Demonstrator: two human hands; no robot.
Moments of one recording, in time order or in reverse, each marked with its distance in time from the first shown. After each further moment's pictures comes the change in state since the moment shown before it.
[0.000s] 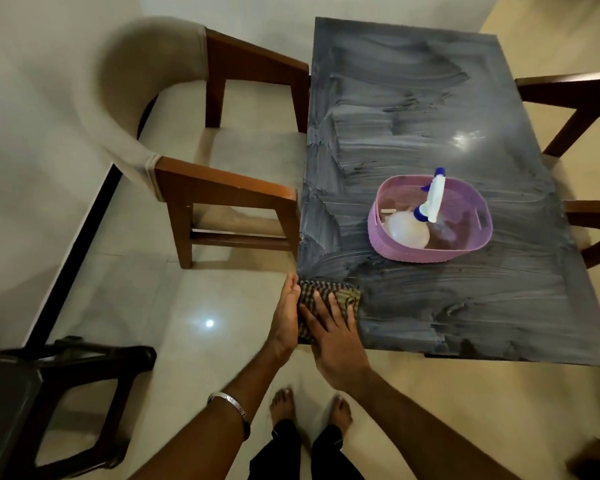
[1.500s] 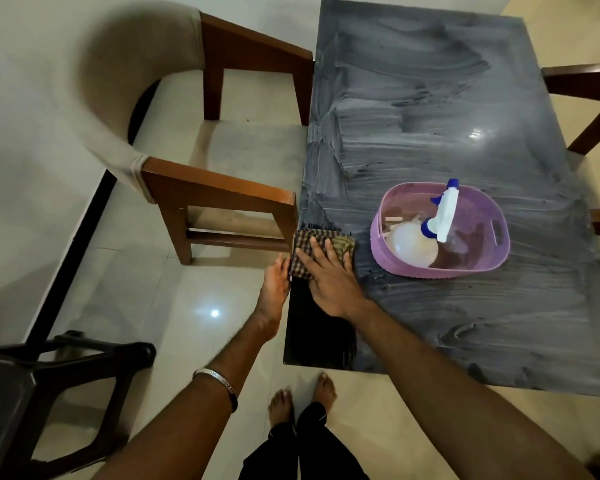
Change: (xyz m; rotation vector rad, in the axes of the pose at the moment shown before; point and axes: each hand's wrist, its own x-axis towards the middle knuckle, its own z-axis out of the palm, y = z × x) left_hand 0.068 0.035 -0.006 -0.069 -0.023 -0.088; right_hand 0.130 0.043 -0.068 0.064 -0.090 -0.004
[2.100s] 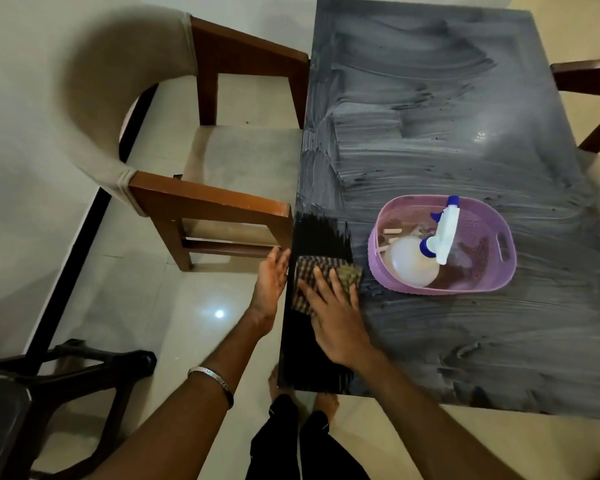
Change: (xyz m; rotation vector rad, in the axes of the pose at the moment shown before) left_hand 0.041 0.027 0.007 -0.033 0.049 0.003; right_hand -0.032 0.007 0.018 0.050 0.057 0.015
